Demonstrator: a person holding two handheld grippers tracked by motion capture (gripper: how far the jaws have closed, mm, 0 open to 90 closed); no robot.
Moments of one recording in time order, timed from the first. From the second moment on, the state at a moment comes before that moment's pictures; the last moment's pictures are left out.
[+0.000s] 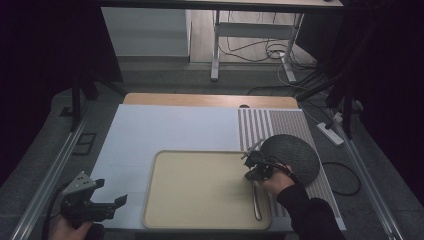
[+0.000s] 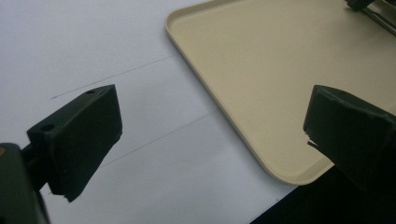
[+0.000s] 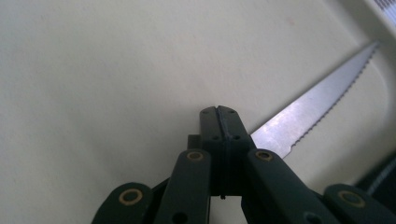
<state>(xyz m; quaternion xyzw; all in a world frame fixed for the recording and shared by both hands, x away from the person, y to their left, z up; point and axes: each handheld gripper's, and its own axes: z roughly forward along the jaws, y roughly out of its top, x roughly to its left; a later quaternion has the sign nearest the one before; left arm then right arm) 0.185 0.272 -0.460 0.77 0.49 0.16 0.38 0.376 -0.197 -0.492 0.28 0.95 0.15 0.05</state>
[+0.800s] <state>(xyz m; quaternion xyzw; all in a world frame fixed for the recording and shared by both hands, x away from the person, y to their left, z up) 0.185 0.272 -0.460 0.77 0.49 0.16 0.38 0.362 -0.206 -0.472 0.32 0.92 0.22 0.04</state>
